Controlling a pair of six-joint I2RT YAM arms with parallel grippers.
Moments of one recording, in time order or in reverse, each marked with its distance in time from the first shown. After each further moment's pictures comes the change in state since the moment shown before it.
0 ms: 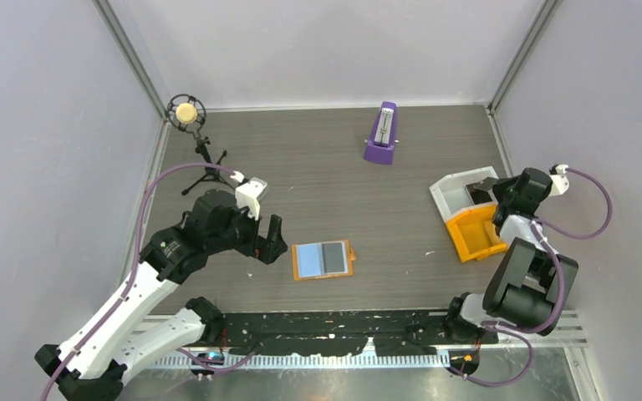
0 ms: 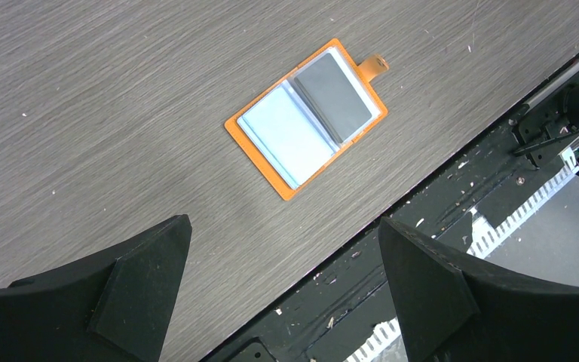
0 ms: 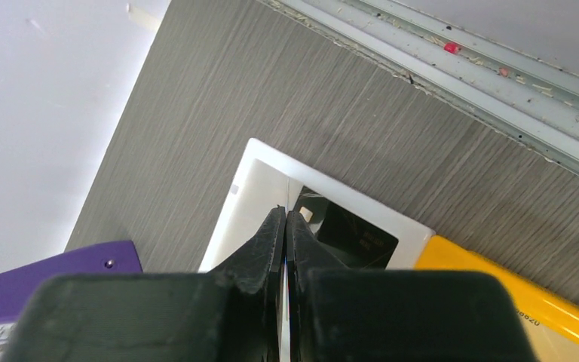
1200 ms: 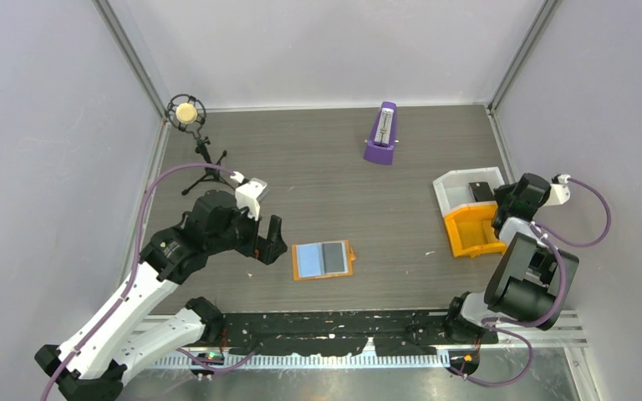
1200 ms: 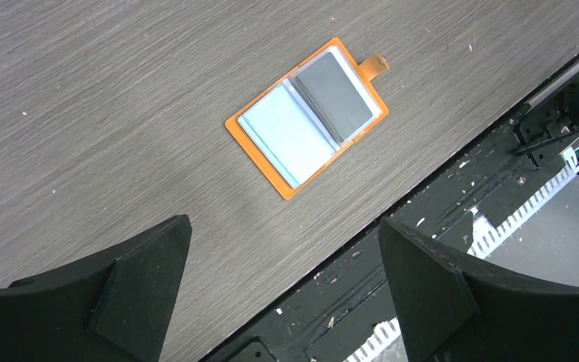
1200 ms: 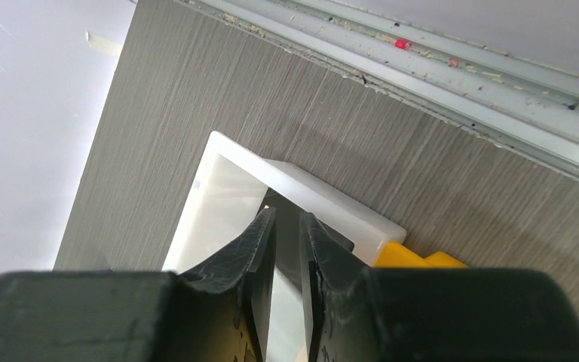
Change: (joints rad) left arm 0.000 -0.002 -0.004 -0.002 -0.001 0.000; right arm -0.017 0.061 -0.048 0.079 0.068 0.054
